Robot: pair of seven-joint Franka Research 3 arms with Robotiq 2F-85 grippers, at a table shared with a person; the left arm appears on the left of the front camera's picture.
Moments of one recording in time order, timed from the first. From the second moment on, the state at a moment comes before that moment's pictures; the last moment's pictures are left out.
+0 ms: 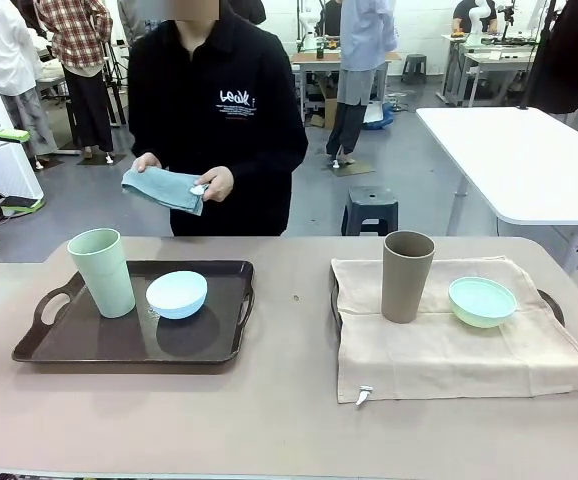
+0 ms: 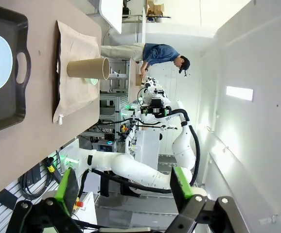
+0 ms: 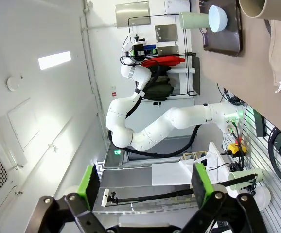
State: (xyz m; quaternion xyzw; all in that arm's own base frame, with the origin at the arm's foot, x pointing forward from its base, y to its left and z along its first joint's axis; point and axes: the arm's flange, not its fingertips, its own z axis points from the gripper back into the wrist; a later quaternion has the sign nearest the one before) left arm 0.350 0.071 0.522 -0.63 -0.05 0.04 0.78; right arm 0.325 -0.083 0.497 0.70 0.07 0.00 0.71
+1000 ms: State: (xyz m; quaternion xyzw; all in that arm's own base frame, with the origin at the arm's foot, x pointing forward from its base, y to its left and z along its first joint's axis) left arm 0.350 0.071 0.522 -0.63 -0.05 0.04 0.78; right arm 0.325 -0.083 0.497 0.70 0.07 0.00 0.71
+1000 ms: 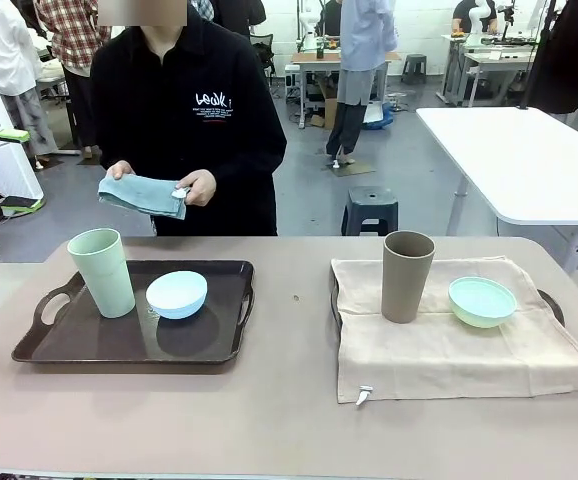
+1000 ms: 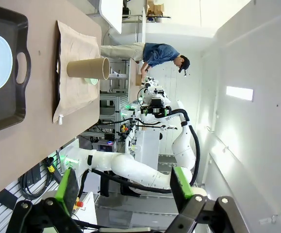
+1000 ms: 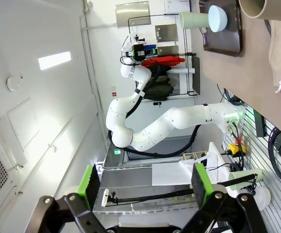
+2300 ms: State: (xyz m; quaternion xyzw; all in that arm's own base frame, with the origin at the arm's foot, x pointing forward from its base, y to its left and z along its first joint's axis) left arm 0.367 0.105 0.585 -0.35 -0.17 -0.10 0.91; right arm 0.386 0.072 0.565 0.42 0.00 0.10 0.90
